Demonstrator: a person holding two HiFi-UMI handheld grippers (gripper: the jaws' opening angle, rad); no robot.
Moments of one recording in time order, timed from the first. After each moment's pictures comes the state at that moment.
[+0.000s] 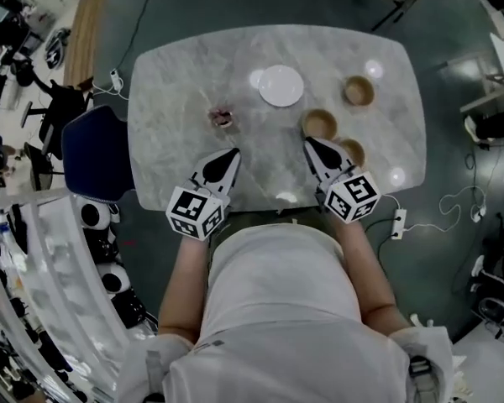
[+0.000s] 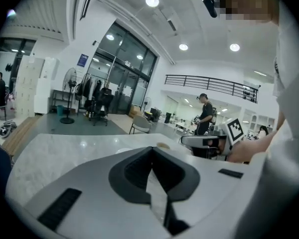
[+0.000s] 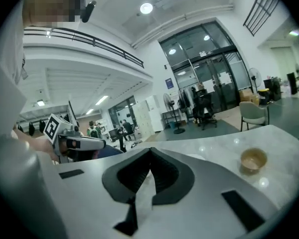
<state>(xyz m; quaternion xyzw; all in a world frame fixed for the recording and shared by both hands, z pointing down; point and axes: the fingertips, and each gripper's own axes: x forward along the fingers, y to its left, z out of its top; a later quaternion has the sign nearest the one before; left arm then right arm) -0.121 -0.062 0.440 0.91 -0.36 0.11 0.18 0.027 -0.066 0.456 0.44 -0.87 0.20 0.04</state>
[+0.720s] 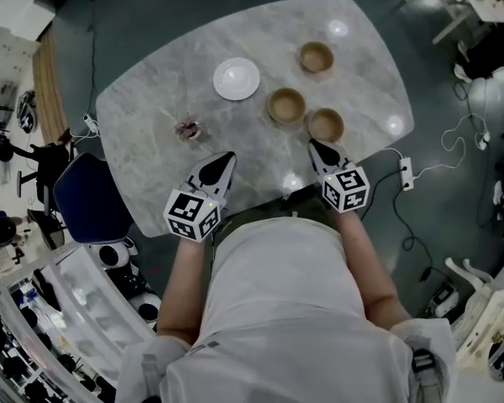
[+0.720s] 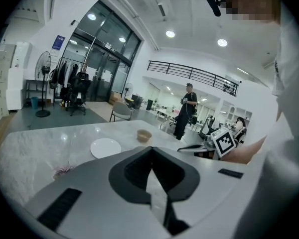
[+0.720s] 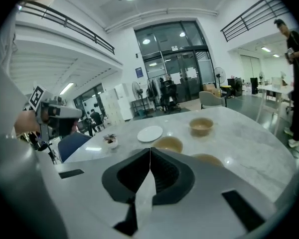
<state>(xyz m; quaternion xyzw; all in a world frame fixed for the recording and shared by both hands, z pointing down) -0.059 -0.049 0.465 0.94 -0.23 0.17 0.19 0.120 -0.001 0.557 0.59 -0.76 0.26 0.12</state>
